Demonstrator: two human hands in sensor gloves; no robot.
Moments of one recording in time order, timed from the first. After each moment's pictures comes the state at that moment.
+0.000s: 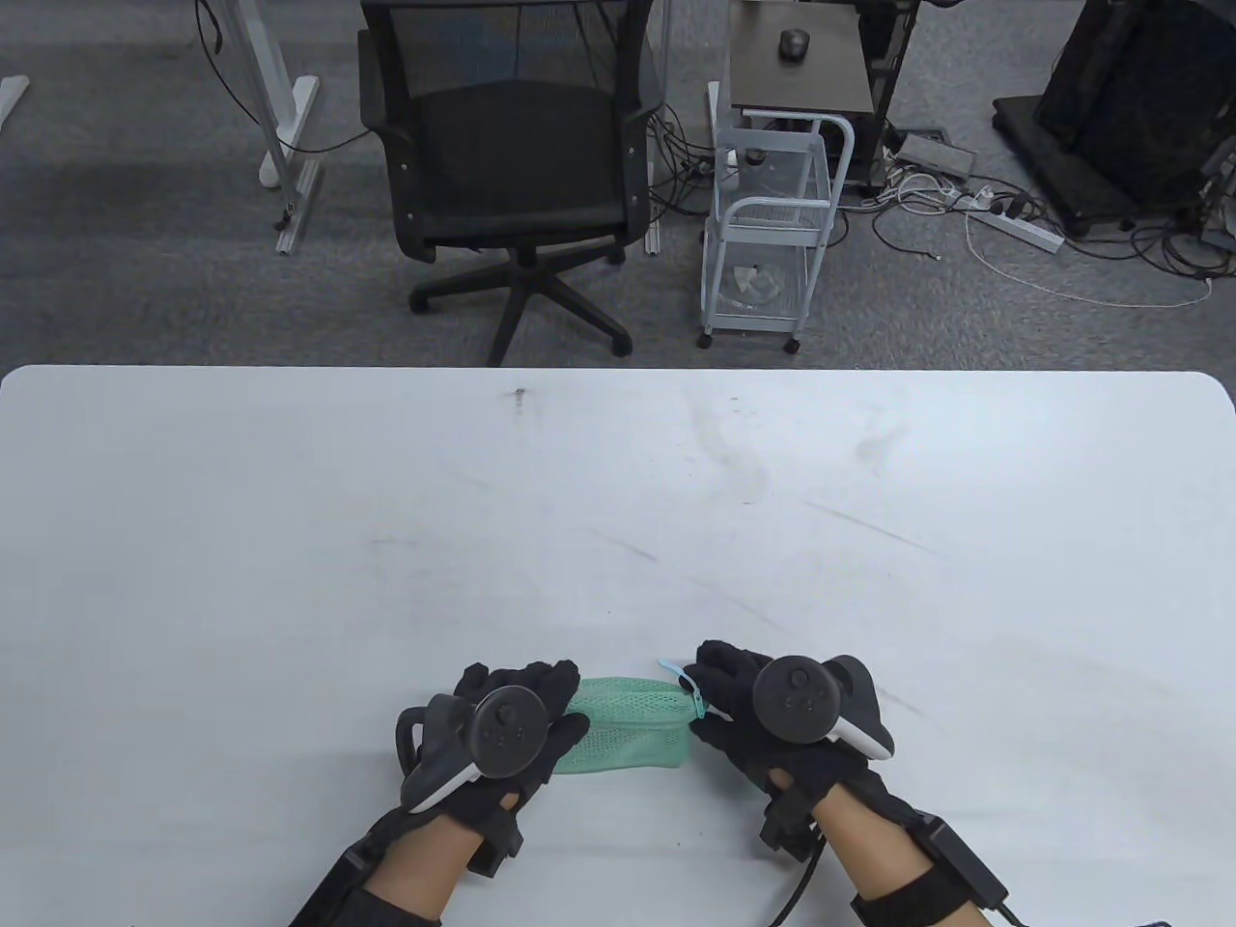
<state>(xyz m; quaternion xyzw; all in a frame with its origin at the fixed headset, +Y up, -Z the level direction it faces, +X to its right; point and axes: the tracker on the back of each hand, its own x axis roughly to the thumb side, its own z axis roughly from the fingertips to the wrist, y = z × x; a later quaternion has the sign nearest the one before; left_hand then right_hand) -0.138 -0.744 -0.245 -0.01 -0.14 0.15 0.98 0.140 -0.764 -0.276 0.25 0.08 0.93 0.27</state>
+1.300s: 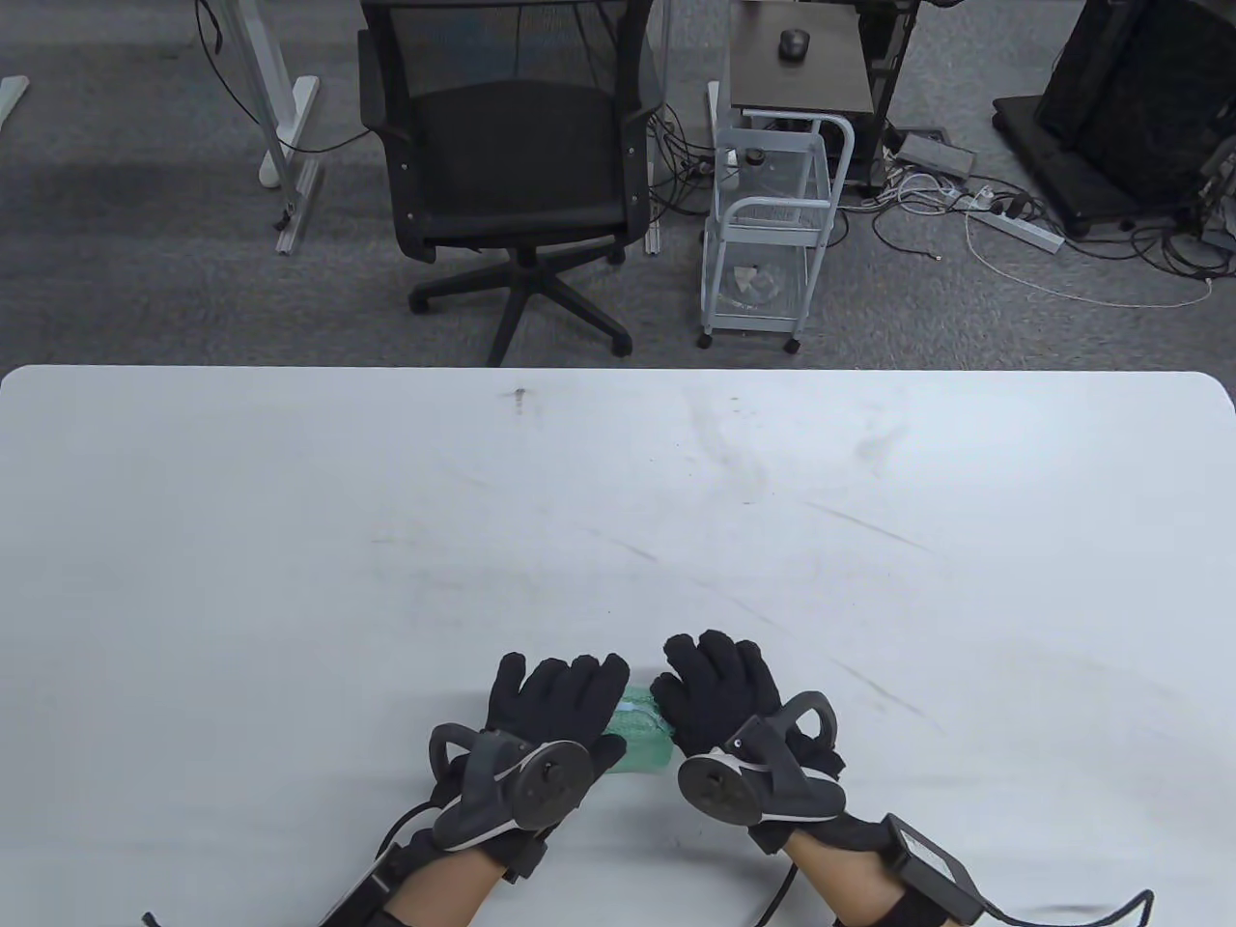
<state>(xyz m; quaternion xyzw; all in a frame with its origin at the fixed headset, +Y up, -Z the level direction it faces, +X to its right) -0.103 -0.728 -0.218 0.09 -0.21 0.10 0.97 0.087 -0.736 -0.230 0.35 -0.11 0.93 0.00</state>
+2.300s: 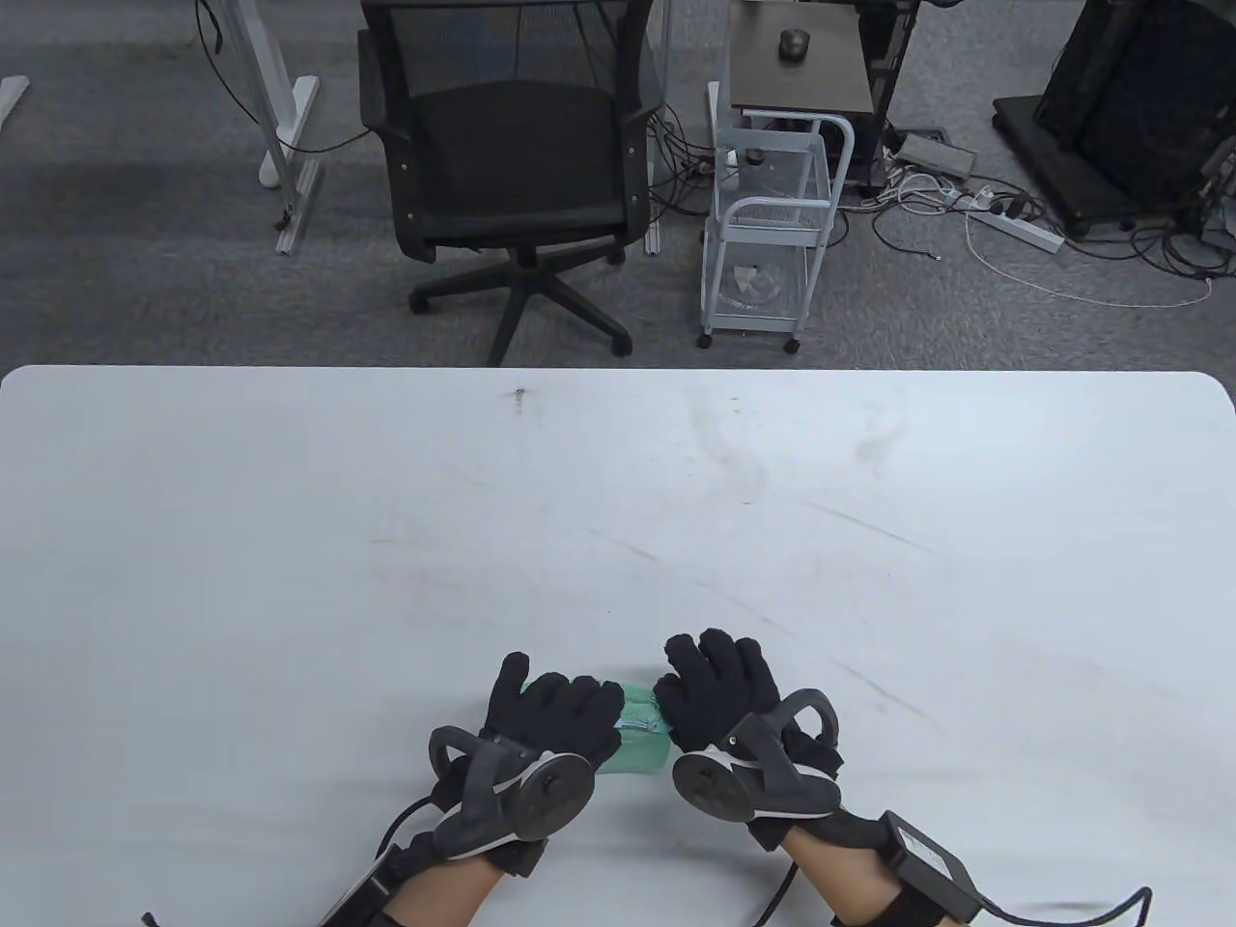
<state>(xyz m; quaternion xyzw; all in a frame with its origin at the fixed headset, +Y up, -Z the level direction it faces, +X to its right) -0.102 -0.723 -0.213 0.13 -0.22 0.09 0.96 0.090 -0.736 -0.236 0.33 -0.08 0.94 0.00</state>
